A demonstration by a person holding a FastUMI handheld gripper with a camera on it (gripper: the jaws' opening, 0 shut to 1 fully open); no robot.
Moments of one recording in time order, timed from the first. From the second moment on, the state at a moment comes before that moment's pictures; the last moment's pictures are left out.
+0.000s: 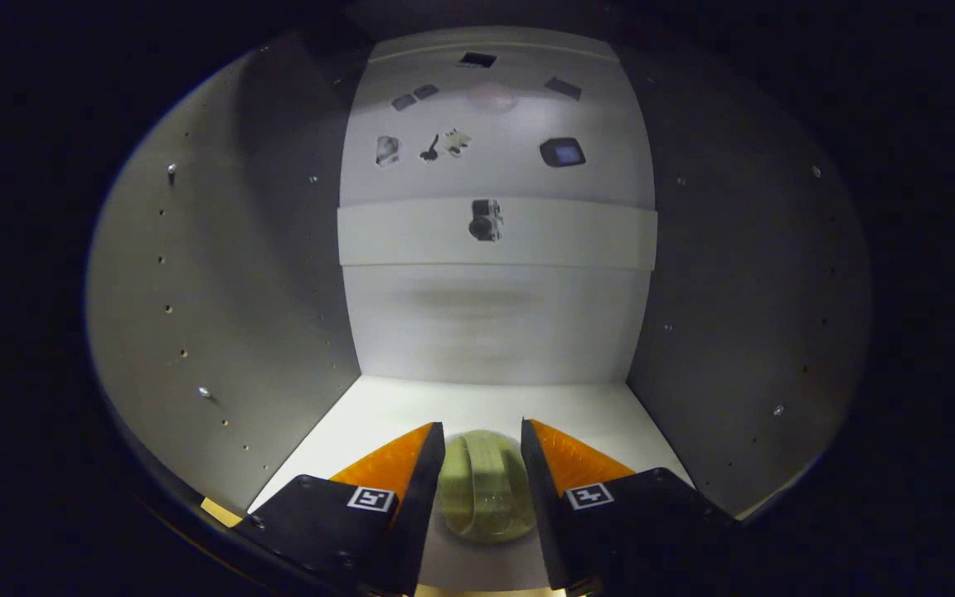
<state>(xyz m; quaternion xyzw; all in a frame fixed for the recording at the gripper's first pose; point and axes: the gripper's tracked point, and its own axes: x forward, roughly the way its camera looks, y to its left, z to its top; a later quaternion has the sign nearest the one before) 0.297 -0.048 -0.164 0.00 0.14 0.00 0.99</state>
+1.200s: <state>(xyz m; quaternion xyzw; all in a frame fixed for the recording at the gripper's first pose) 0.011 -0.017 -0.048 -0.06 0.02 -0.01 1.00</state>
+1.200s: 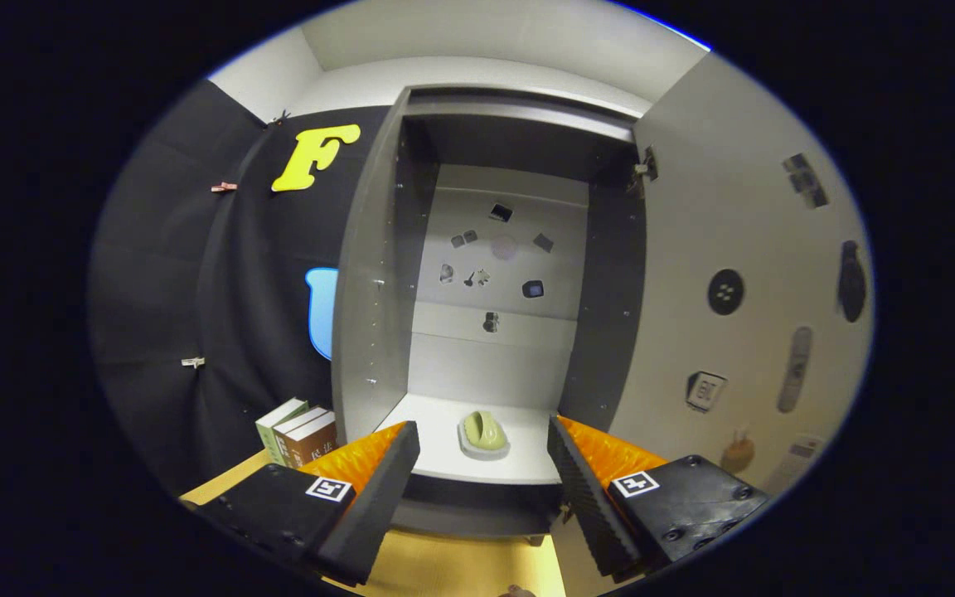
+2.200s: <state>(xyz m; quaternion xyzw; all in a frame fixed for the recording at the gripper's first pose) -0.254 -0.222 0.006 0.00 -0.01 0.01 1.00</state>
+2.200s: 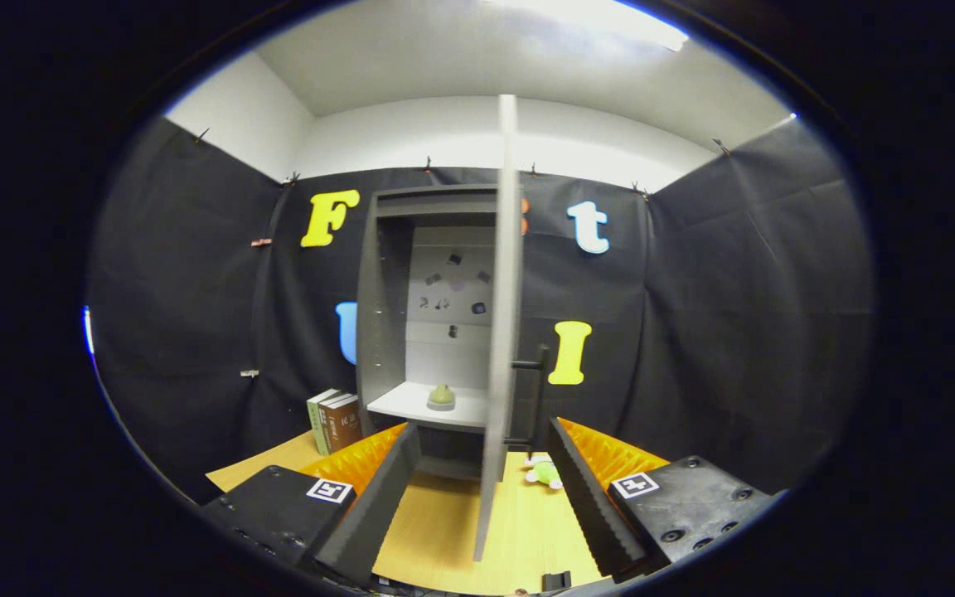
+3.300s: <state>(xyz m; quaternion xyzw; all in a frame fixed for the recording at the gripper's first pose) -0.160 -0.166 -0.053 -0.03 0.03 0.02 1.00</state>
